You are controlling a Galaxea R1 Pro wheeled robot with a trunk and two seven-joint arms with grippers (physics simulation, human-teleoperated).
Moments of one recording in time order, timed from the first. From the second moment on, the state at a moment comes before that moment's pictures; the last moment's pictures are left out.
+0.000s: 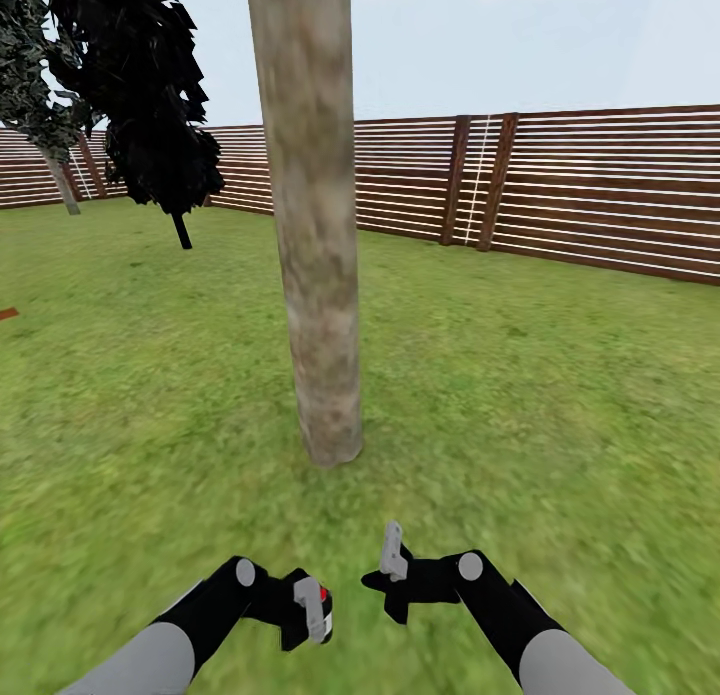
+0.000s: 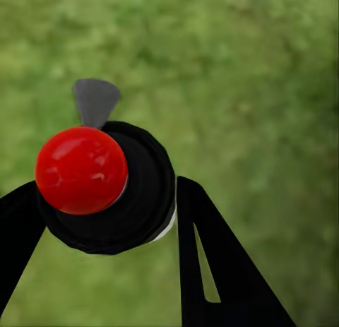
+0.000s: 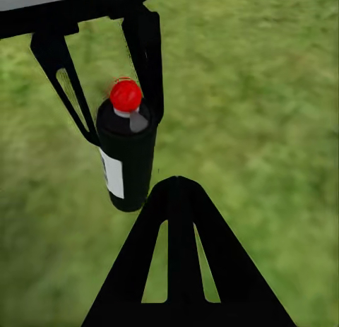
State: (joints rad) left arm -0.62 -0.03 -0.21 -0.42 -0.73 -0.14 -0.86; right arm -0.58 0.05 0.24 -0.56 0.50 -0.27 0.87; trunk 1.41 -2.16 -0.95
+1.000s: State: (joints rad) left arm -0.61 -0.09 -0.20 -0.45 -0.72 -0.14 -0.82; right arm -0.58 0.05 0.24 -0.56 0.50 -0.27 0.87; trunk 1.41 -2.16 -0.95
